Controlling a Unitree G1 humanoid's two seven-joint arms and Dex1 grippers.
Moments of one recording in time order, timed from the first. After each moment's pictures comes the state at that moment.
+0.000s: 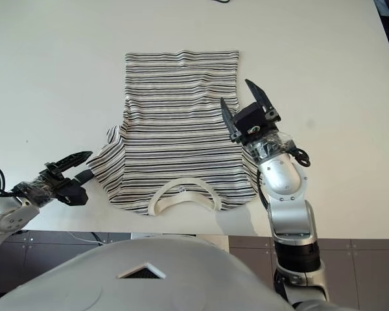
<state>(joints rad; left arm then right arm) 0.49 0.98 -0.09 -0.07 0.72 -0.61 -0.09 0.20 -0.37 0.12 -0.51 -0.19 0.16 0.29</state>
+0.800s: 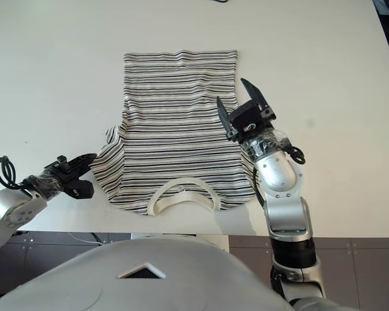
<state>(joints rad) 0.42 0.98 -0.17 -0.10 0.77 -0.44 -0.14 0.18 -0.35 0.14 -0.49 -0.19 0.16 0.29</state>
